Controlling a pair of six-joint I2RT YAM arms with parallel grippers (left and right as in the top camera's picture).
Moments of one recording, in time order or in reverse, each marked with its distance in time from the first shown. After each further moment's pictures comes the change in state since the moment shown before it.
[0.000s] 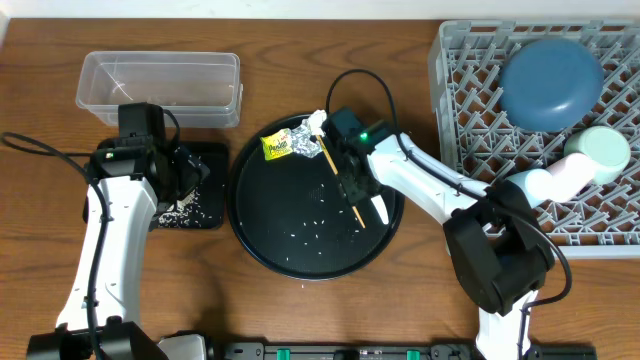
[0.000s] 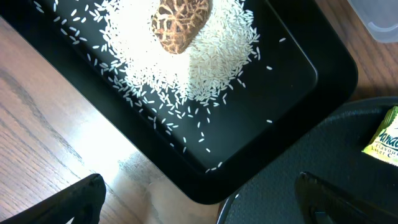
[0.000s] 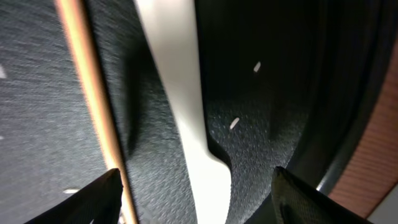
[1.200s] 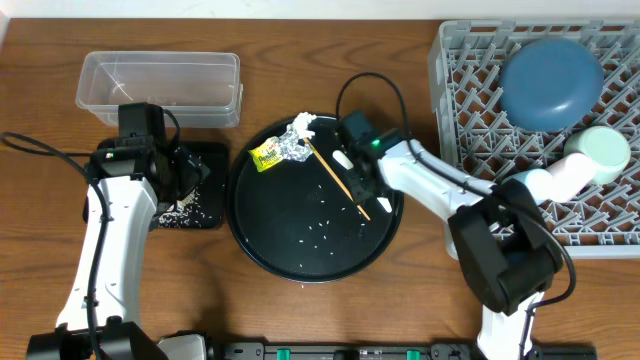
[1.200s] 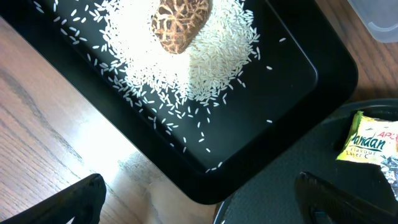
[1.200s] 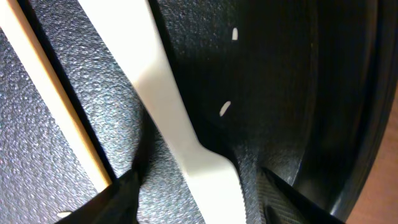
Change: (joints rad) left arm 0.000 0.000 0.000 0.000 0.000 0.000; right arm -0.052 -0.020 -0.089 0.148 -0.063 -0.048
